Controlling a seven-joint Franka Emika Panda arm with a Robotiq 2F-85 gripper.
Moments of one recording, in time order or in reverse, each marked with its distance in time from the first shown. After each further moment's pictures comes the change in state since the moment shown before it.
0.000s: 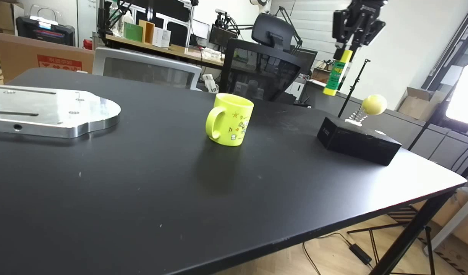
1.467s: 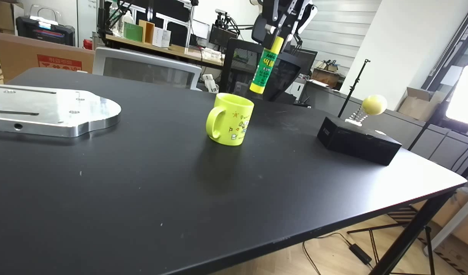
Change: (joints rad) arm 0.181 0.136 0.132 0.087 0.047 0.126 -0.126
